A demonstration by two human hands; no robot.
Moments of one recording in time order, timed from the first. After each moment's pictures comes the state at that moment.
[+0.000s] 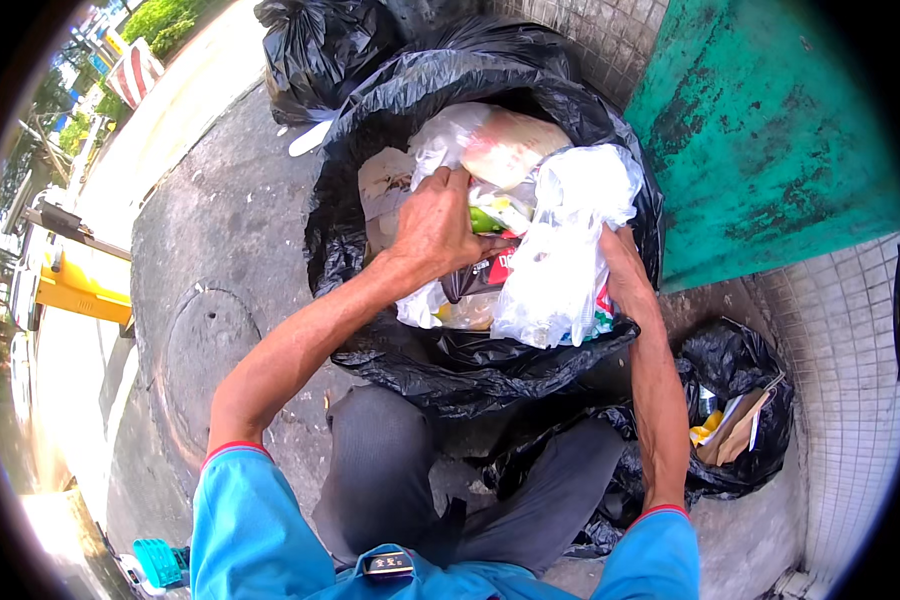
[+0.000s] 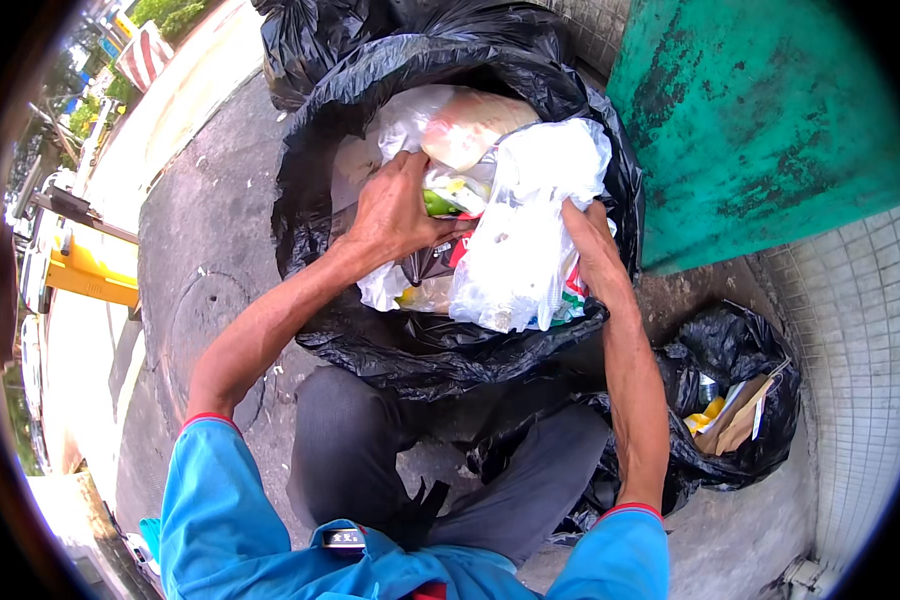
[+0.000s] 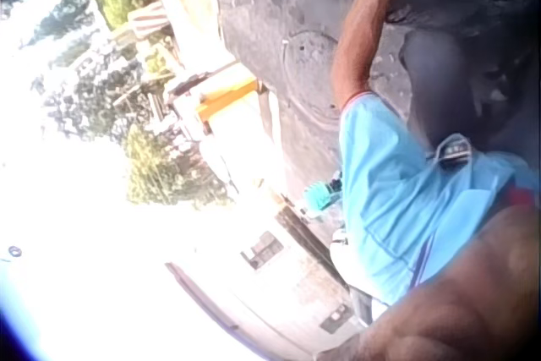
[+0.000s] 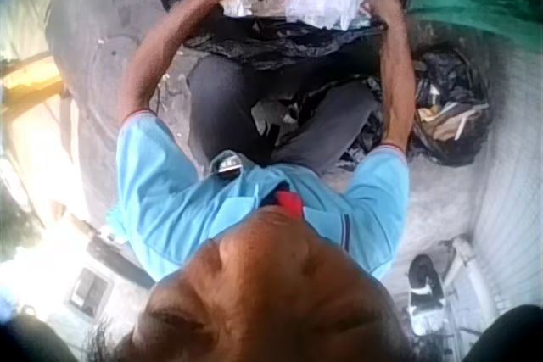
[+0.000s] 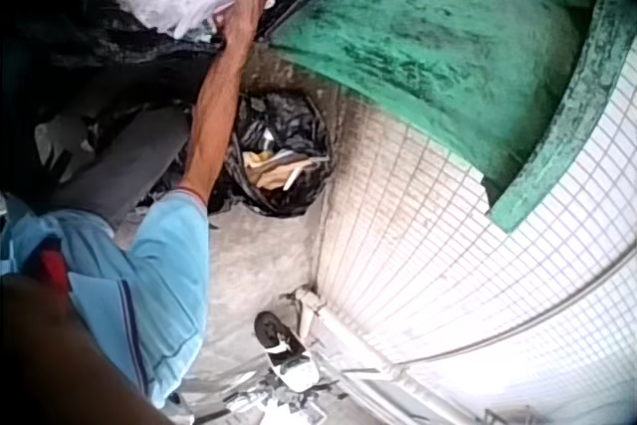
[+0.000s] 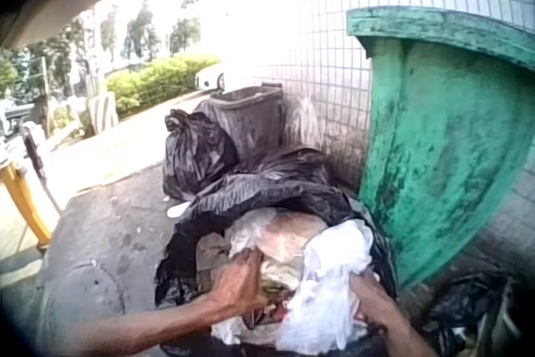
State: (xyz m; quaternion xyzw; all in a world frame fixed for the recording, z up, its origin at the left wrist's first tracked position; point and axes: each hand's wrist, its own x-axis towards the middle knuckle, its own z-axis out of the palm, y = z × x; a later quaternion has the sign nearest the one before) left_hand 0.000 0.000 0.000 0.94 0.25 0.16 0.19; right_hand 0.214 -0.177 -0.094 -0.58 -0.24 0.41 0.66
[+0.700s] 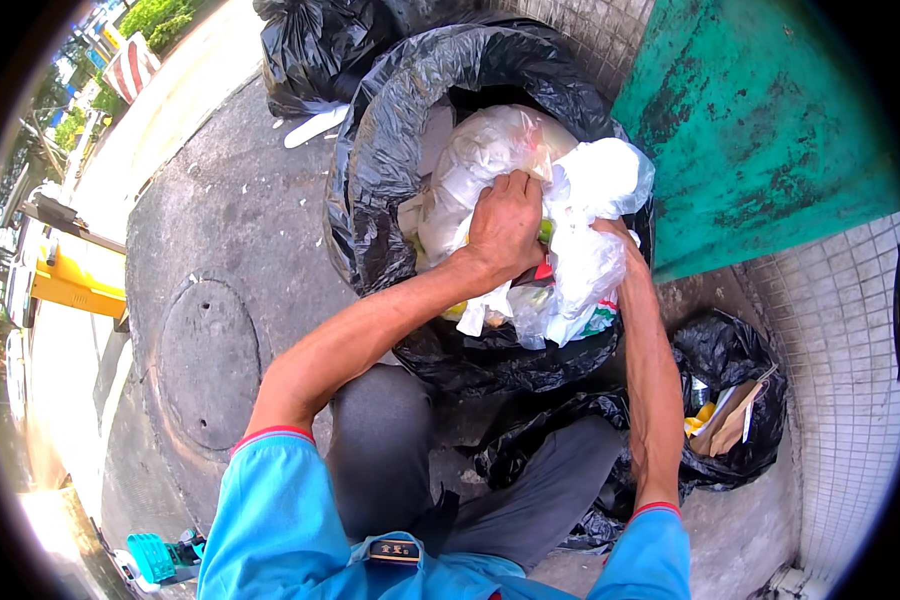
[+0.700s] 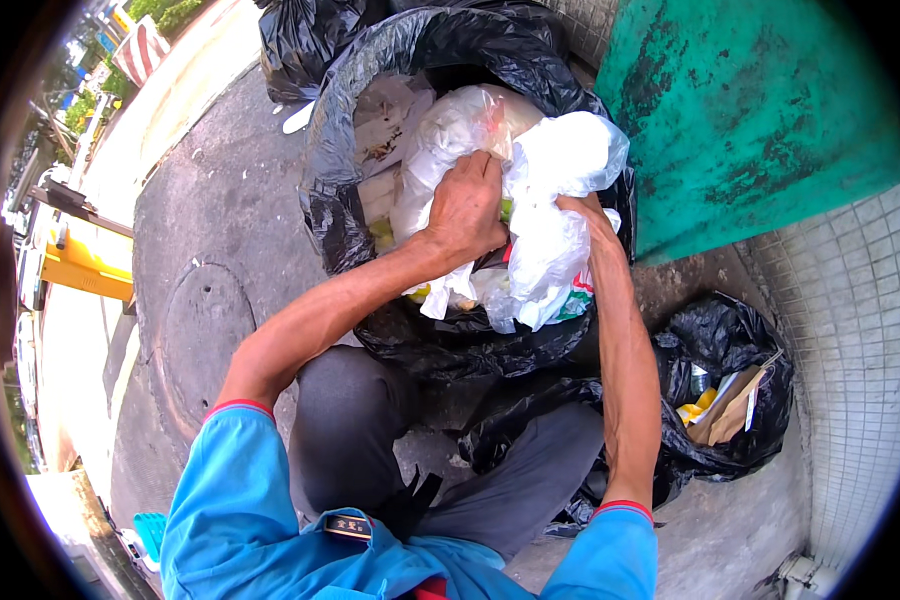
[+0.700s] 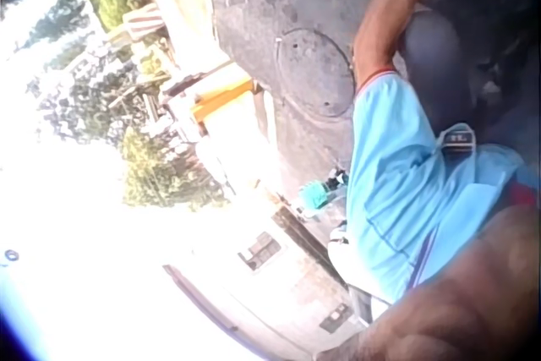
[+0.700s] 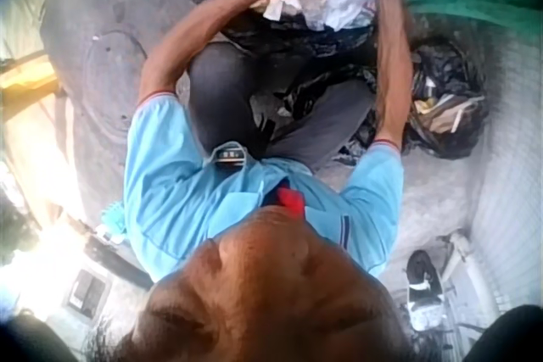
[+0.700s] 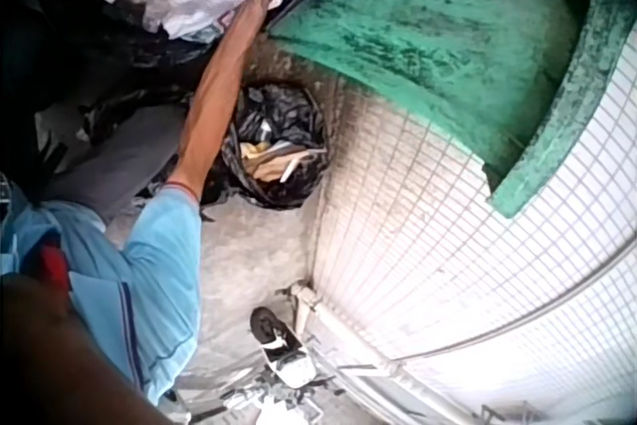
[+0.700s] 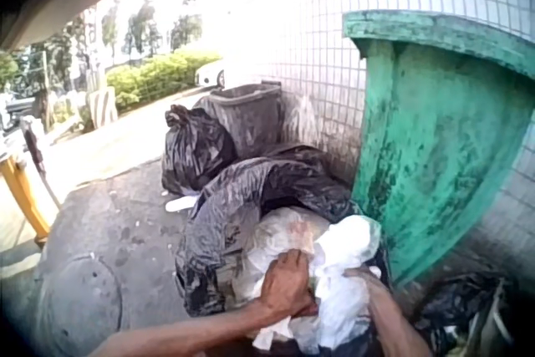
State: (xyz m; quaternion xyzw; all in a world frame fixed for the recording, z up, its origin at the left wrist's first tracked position) left_hand 0.057 -0.057 -0.043 0.93 0.15 0.30 0.12; right_hand 0.236 -0.171 -0.097 -0.61 -0.23 0.44 0.62
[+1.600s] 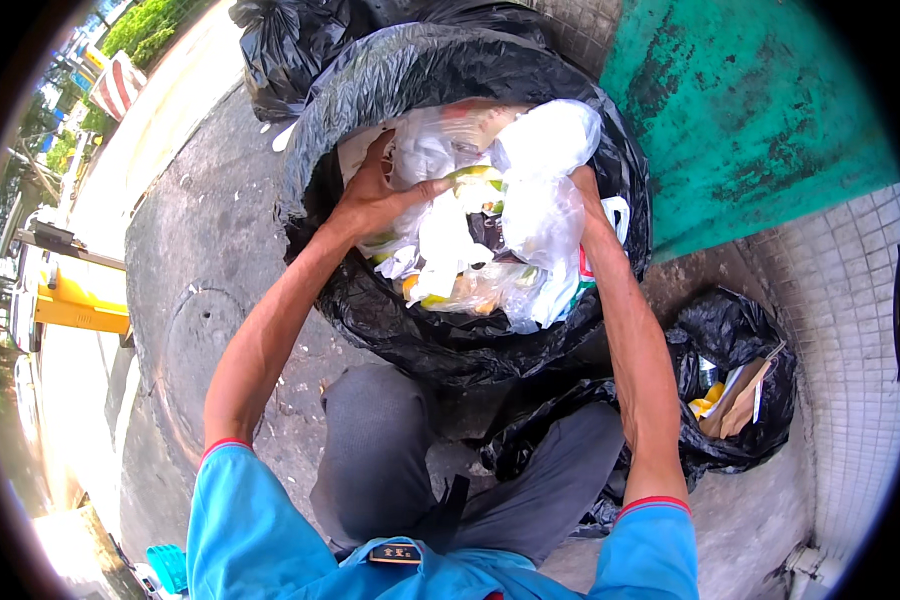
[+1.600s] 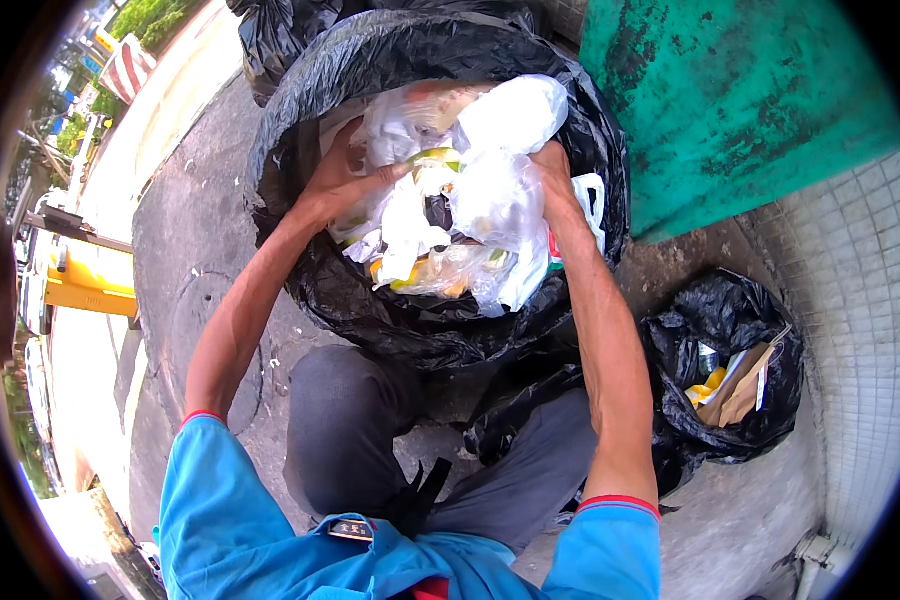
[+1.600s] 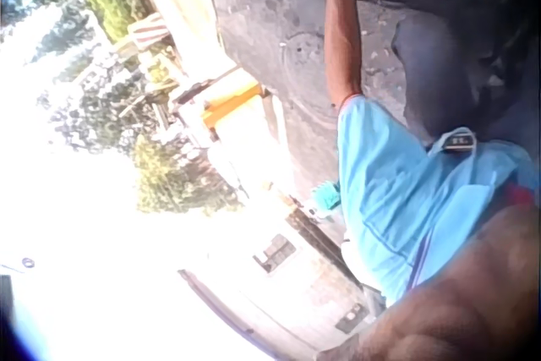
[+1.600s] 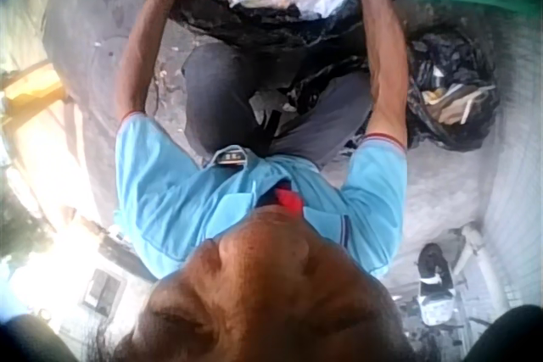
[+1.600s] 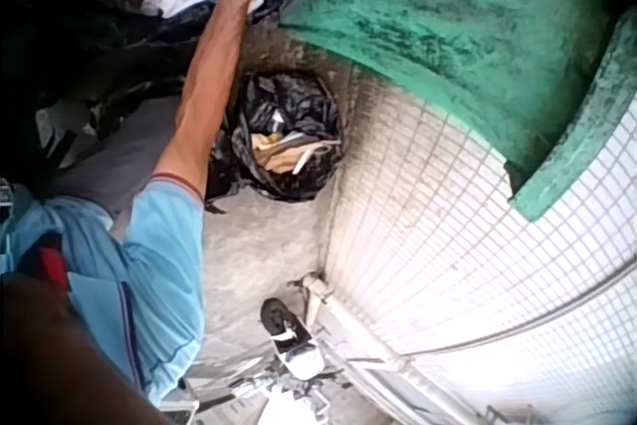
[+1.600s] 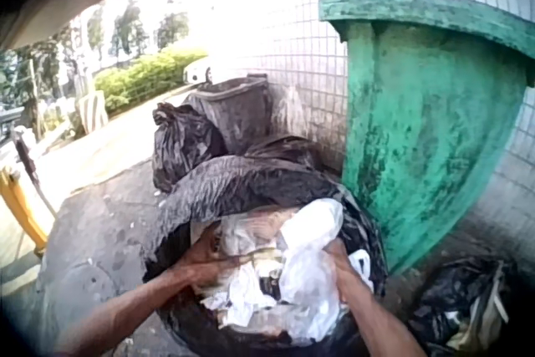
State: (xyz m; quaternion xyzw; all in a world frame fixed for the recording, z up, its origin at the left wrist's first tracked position) left_hand -0.027 0.061 -0.049 0.83 0.28 0.18 0.45; right_hand 0.221 -0.122 -0.093 -0.69 -0.34 0.28 0.57
